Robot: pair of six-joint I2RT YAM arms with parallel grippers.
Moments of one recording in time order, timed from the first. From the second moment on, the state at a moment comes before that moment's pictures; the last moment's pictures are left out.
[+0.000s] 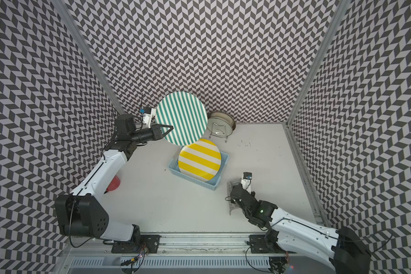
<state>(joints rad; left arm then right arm) -0.06 1.47 1.28 -0.16 0.86 -0.40 0.93 0.92 0.36 -0.27 0.52 0.85</state>
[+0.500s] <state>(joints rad) -0.06 1.45 1.26 -0.24 0.95 -0.18 0.64 0.81 0.69 -0.32 0.13 0.57</state>
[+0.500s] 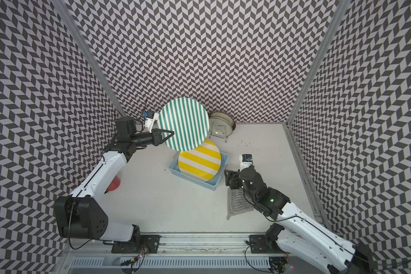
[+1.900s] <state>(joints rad) -0.15 1.35 1.31 -0.55 0.85 0.19 0.07 0.97 0.74 0.22 -0.61 0.71</state>
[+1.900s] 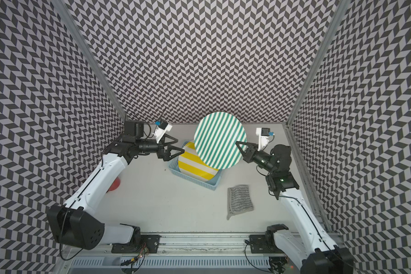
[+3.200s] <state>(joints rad) 0.05 1.43 1.04 -0.31 0.57 0.08 -0.31 1.82 0.80 0.45 -0.38 1.05</state>
